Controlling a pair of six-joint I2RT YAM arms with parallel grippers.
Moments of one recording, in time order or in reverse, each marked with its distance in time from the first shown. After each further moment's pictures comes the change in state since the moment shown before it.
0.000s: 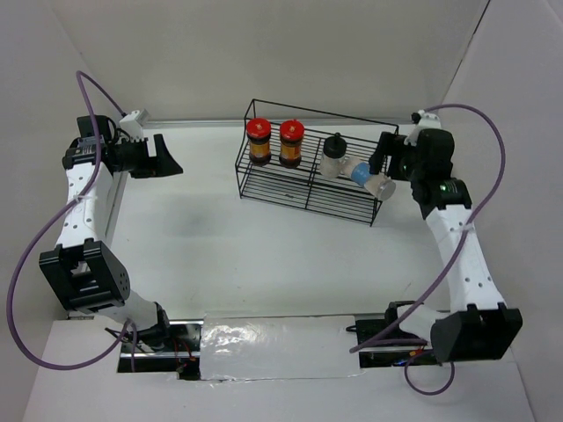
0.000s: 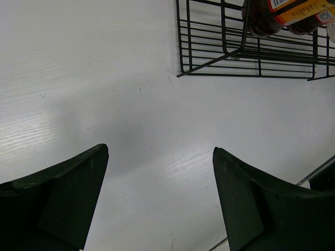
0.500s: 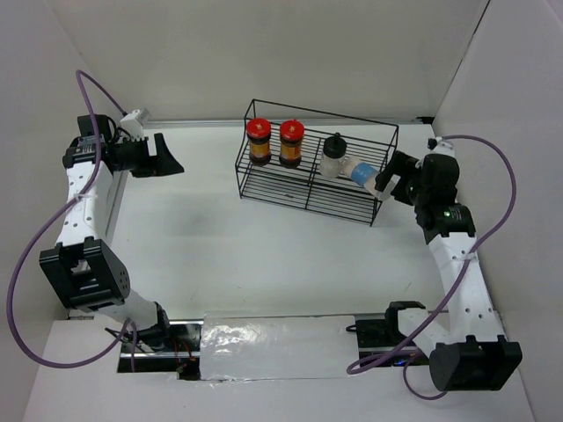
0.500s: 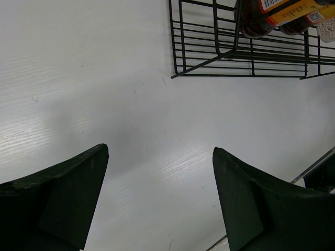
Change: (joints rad) left arm 0.000 0.011 0.009 0.000 0.030 -0.001; right arm -0.032 -0.210 -0.194 -0.060 0.081 0.216
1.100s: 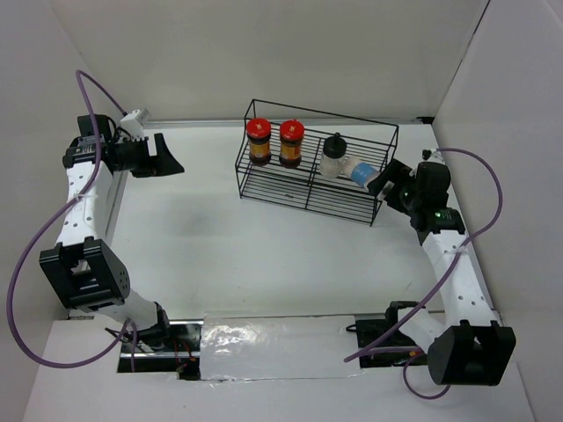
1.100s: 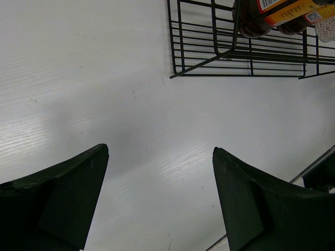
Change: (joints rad) left arm 0.000 0.000 0.000 0.000 0.006 0.000; right arm -0.028 0.028 -0.150 0.106 -0.114 0.124
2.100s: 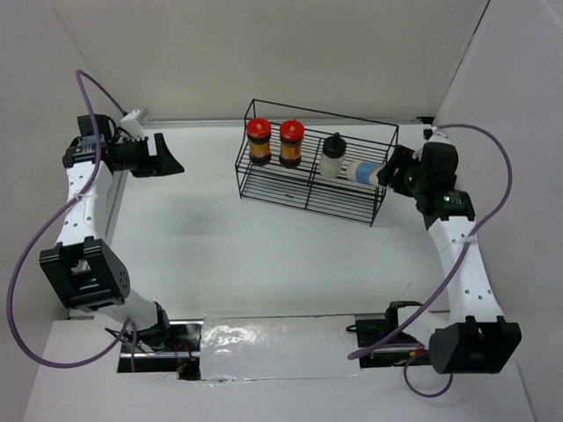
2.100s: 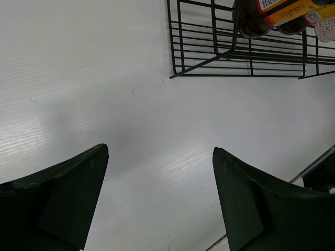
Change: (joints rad) left arm 0.000 0.001 0.002 -0.002 0.001 0.000; right arm 0.021 0.063 0.196 -0.122 0.060 -0.139
